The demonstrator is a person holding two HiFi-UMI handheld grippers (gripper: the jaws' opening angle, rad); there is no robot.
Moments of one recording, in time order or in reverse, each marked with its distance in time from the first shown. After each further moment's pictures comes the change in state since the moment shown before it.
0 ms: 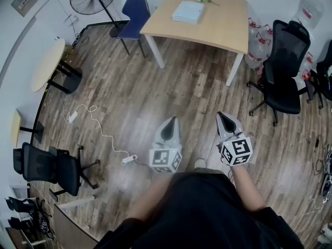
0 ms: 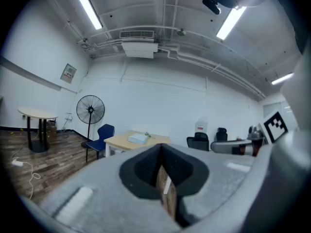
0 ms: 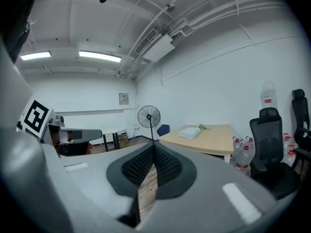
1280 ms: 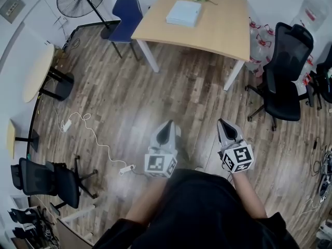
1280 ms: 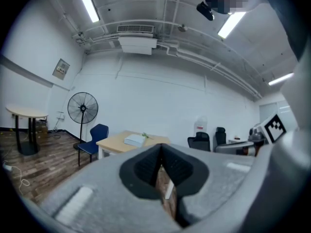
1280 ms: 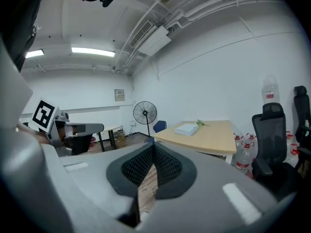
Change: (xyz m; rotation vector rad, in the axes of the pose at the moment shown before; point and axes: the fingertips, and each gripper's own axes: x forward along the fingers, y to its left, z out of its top) left arm 0.133 0.068 0.004 0.023 -0.006 -0.068; right arm 0.113 -0.073 -0.004 0.015 0.046 -0.019
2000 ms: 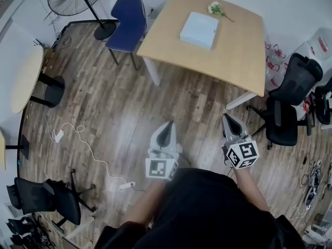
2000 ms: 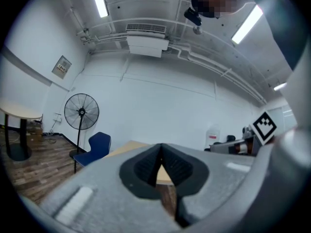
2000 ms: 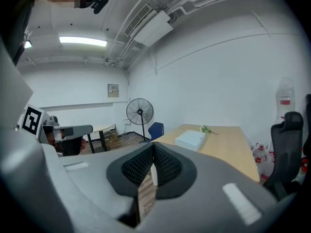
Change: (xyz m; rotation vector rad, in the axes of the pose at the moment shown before) left arm 0.202 0.249 0.085 -0.037 -0.074 0.014; right arm 0.326 -0.046 0.123 -0.016 0.041 -0.041
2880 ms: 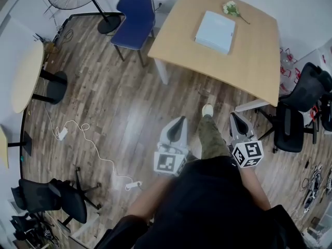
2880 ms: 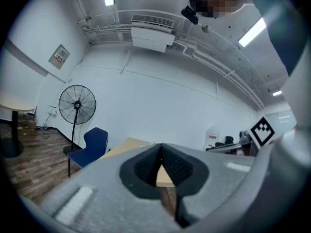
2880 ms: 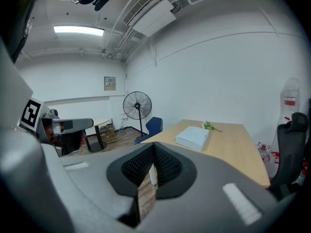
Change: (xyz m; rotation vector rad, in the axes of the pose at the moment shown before) left arm 0.094 0.092 -0.008 -0.045 0.038 -0.047; right arm 0.131 -0.011 0.002 -0.016 0.071 -0.021
